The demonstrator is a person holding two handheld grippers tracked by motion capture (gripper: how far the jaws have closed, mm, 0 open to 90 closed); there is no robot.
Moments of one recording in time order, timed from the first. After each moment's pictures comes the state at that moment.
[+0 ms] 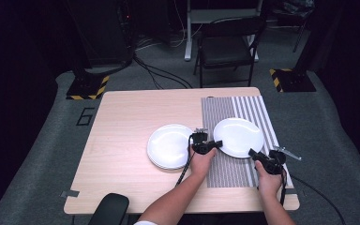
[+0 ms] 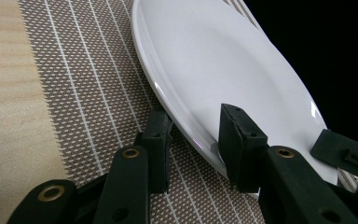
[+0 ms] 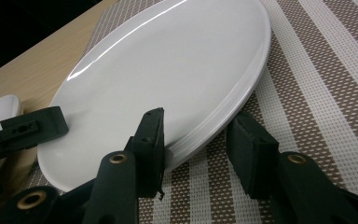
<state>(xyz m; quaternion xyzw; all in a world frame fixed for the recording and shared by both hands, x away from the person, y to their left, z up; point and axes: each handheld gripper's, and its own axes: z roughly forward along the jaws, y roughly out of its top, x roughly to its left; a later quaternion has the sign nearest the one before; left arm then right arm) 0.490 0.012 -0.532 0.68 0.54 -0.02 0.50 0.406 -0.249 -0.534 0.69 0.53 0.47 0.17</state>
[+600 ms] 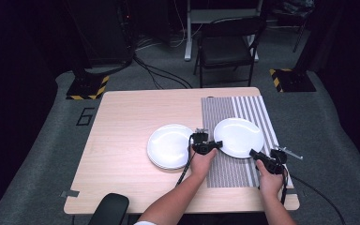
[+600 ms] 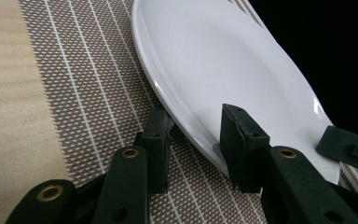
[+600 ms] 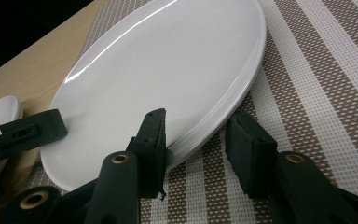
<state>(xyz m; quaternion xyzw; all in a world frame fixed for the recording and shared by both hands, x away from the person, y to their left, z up) 0.488 0.010 -0.532 0.68 0.54 -0.01 0.49 0.406 -0.253 -0.532 0.70 0.53 0.46 0.15</state>
